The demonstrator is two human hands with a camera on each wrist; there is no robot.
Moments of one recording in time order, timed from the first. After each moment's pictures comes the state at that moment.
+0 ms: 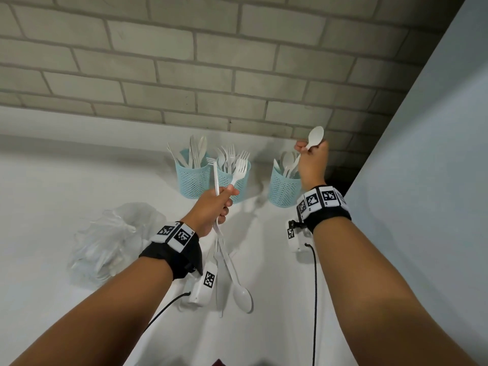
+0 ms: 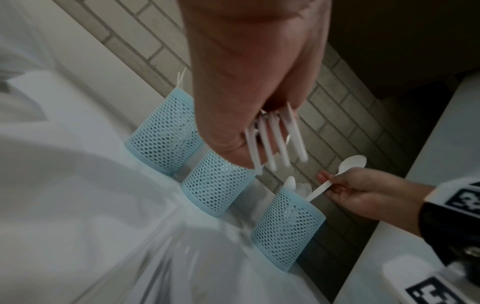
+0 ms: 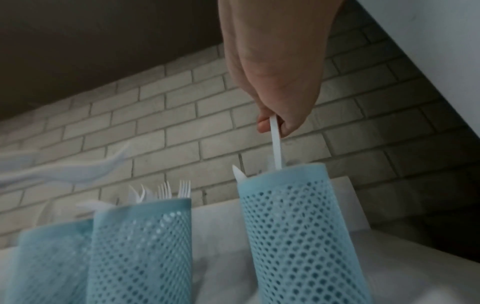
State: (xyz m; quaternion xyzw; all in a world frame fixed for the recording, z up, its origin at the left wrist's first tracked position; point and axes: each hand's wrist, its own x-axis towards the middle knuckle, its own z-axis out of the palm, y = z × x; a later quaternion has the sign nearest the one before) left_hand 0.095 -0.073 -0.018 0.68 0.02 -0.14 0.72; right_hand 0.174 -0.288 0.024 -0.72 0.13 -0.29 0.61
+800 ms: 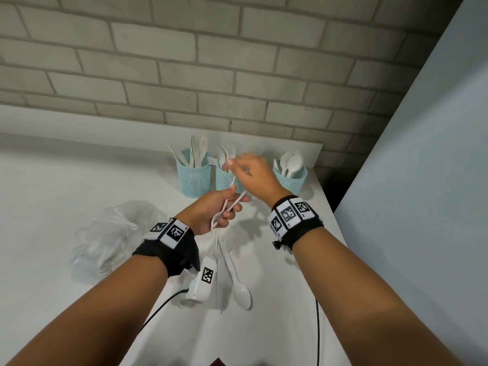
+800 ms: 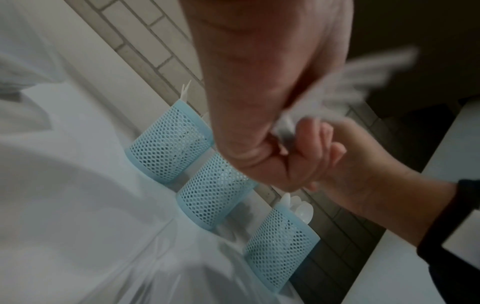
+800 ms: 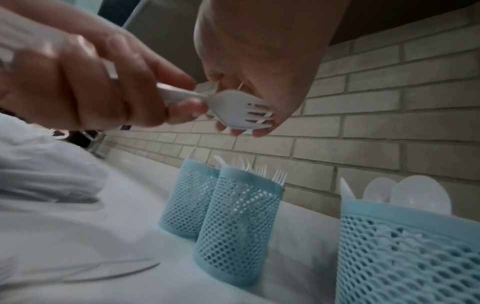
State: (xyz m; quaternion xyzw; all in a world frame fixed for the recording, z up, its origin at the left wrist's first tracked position) left_hand 0.091 -0.067 -0.006 0.60 0.00 -0.31 0.74; right_hand 0.138 -0.204 0.012 -0.90 -0.23 -0.16 0.33
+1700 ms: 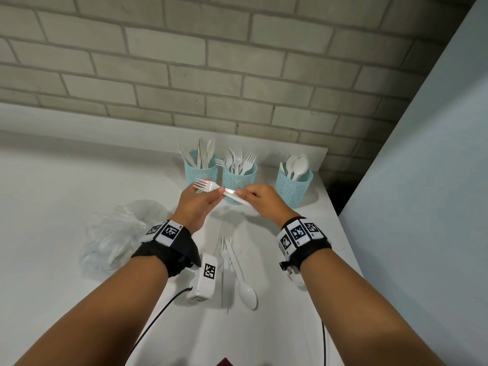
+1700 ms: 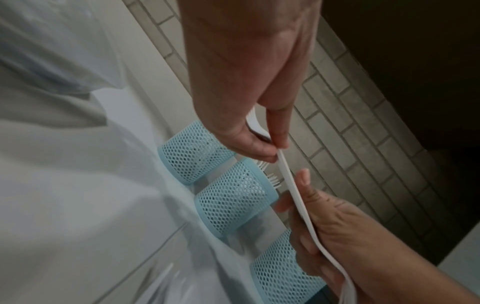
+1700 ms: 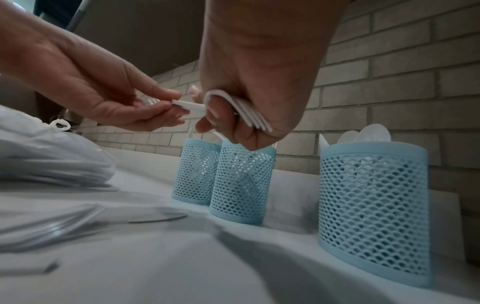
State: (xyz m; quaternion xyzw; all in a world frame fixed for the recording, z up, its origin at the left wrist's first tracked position) left_hand 0.096 -0.042 -0.018 0.49 0.09 -0.03 0.87; right_hand 0.119 -0.215 -0.024 -0.90 -0.14 0.00 0.40
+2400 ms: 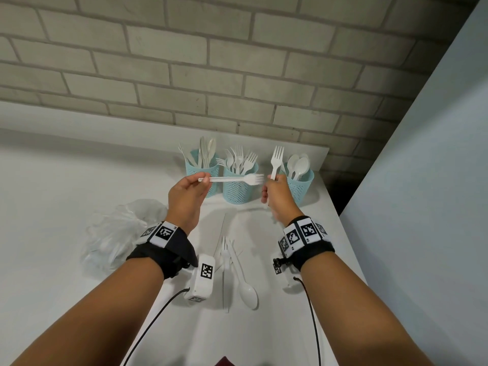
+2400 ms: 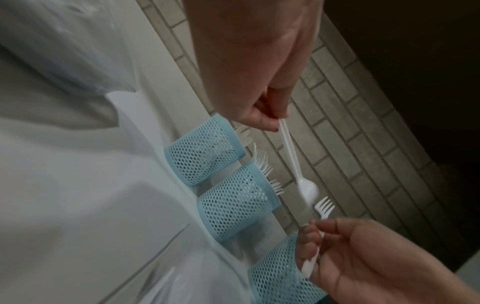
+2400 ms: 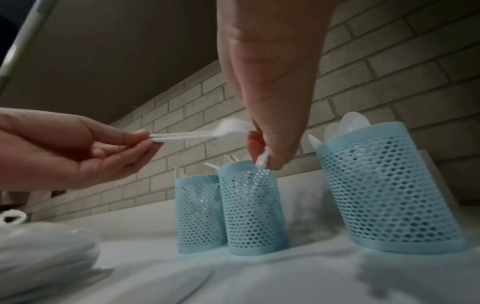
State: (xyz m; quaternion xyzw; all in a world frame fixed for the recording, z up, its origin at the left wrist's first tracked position) left_hand 0.093 -0.032 -0.019 0.47 0.07 0.08 0.88; right_hand 0.123 -0.212 -0.008 -0.74 0.14 -0.03 0.65
